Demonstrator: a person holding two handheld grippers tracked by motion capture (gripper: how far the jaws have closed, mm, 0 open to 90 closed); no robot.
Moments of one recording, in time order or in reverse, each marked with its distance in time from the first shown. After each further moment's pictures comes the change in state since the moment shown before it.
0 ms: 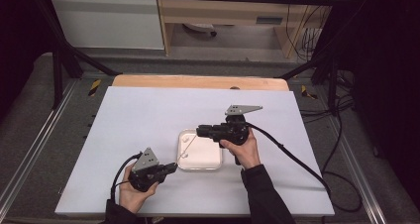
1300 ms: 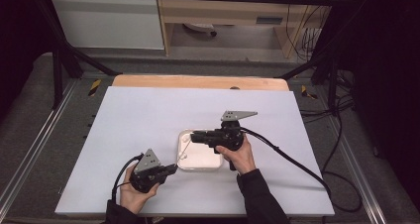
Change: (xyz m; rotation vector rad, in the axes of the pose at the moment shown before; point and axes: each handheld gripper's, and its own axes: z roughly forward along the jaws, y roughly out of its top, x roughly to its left) left arm -0.002 -0.003 0.003 0.020 0.023 0.002; right arm 0.007 -0.013 0.012 -0.018 0.080 0.021
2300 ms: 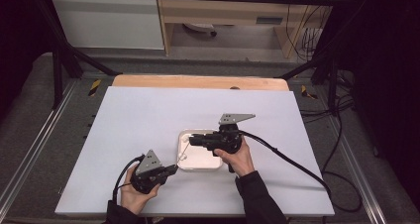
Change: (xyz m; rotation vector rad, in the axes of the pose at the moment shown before) left arm -0.003 -0.001 0.002 0.011 0.017 0.016; right arm 0.003 -0.006 0.004 0.012 0.009 -0.023
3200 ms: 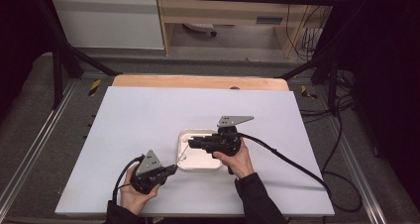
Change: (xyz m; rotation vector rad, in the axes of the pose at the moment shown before) left arm -0.001 0.000 -0.001 0.005 0.010 0.001; right arm 0.002 -0.005 0.003 0.013 -0.002 -0.014
